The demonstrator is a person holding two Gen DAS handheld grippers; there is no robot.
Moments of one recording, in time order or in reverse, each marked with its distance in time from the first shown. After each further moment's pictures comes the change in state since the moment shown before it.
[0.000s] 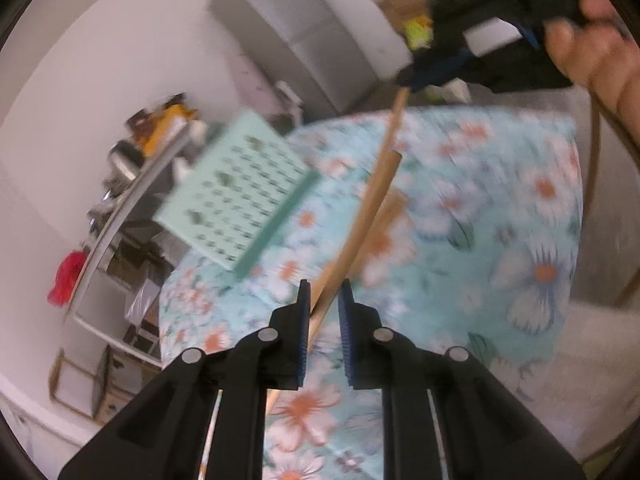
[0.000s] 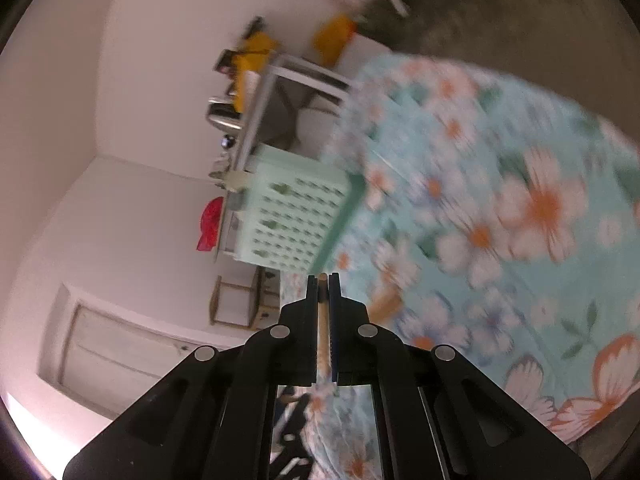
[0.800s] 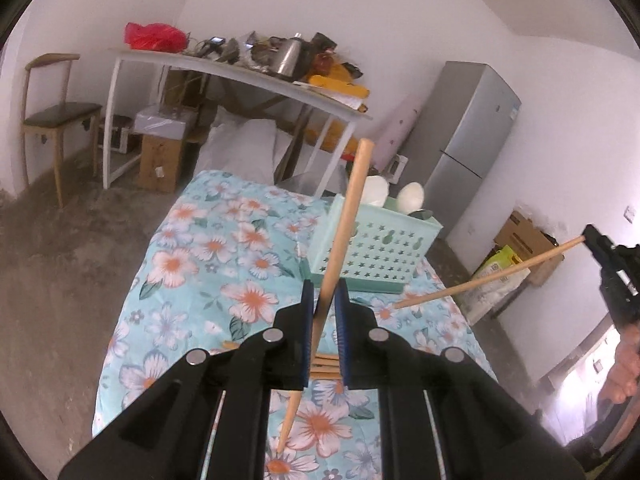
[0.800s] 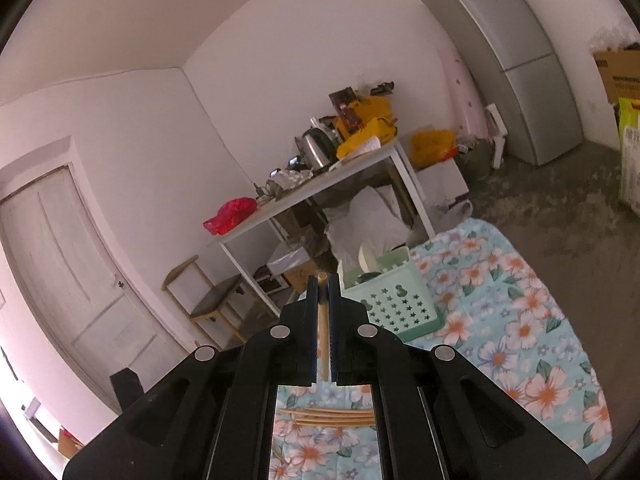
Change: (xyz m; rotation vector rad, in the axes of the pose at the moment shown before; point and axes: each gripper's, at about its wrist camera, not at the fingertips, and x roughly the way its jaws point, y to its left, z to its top) left arm -0.033 0.172 -0.072 -1.067 -0.118 -0.126; right arm -0.026 0.163 -0.021 -0.594 -0.213 -0.059
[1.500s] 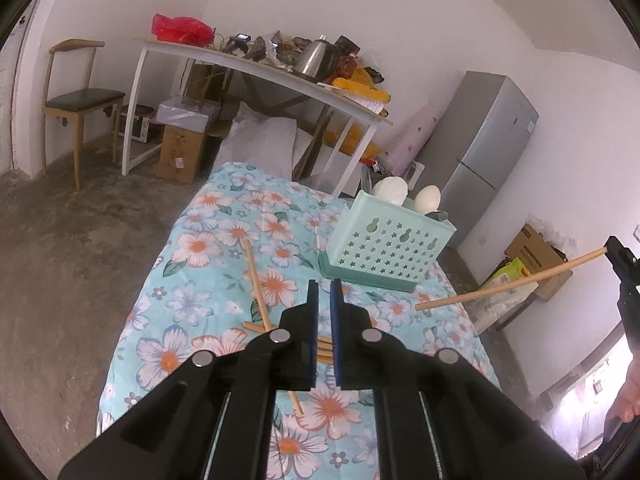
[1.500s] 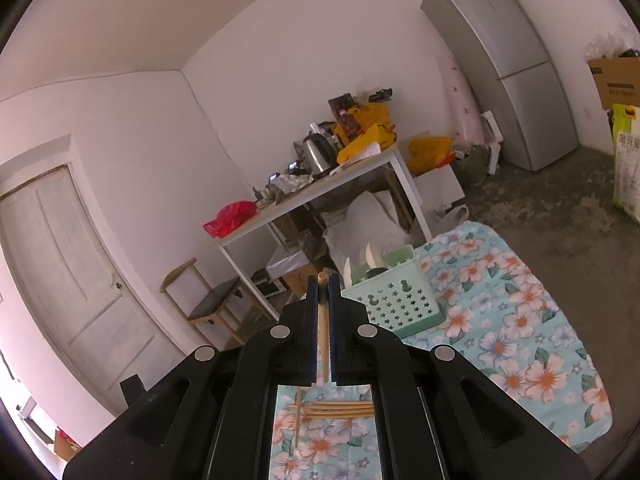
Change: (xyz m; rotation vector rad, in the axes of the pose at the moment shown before) left arm -0.020 0.013 -0.011 -0.064 -0.014 0.042; right arm -0.018 0.012 -0.008 -0.002 -0.023 -0.011
